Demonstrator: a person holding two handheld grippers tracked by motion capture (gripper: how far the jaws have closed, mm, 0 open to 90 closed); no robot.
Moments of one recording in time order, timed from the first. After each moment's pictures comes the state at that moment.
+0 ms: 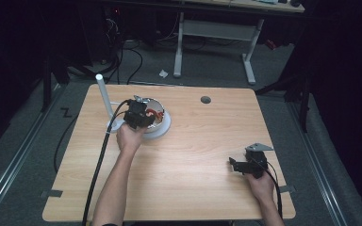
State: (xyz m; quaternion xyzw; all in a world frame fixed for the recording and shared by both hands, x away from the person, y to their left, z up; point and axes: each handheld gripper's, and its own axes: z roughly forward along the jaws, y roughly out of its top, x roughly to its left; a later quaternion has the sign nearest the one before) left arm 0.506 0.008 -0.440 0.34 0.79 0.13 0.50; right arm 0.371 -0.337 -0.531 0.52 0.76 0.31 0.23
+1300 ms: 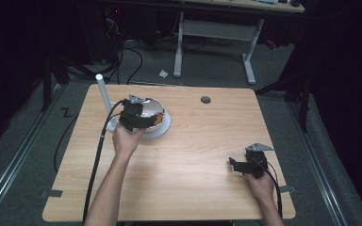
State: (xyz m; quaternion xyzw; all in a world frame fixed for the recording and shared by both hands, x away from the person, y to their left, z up) left arm 0.476 0.019 -0.409 0.32 0.77 0.12 0.53; right arm 0.371 -0.337 -0.531 0.52 0.76 0.31 0.23
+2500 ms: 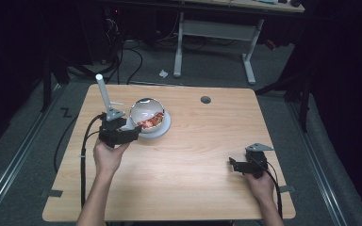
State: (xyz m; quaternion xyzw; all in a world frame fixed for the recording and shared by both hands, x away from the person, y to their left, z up) left arm 0.415 0.066 -0.395 0.30 0.76 0.12 0.56; right arm 0.370 -0.337 -0.531 0.52 0.76 0.31 0.23
